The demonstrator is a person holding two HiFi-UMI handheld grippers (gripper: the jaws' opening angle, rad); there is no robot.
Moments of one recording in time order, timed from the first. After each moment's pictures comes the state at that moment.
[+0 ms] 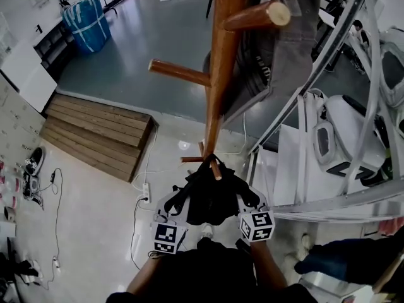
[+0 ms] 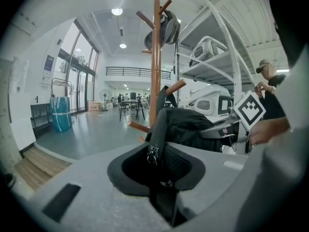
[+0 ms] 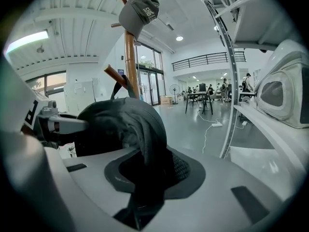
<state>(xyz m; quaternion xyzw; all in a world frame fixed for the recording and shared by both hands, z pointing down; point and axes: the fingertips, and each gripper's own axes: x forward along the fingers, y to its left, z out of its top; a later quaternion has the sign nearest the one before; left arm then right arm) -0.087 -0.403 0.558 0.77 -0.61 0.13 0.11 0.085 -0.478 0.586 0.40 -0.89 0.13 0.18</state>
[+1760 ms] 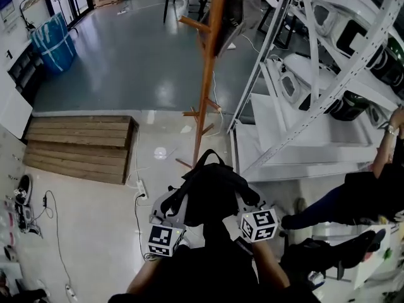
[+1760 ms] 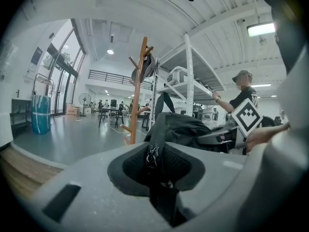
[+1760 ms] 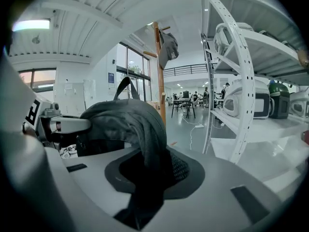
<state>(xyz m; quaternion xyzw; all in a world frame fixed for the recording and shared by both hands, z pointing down) -0.107 -0.198 0.506 0.85 -0.51 0.06 0.08 0.074 -0.231 0.529 0.50 -0.84 0.11 0.16</state>
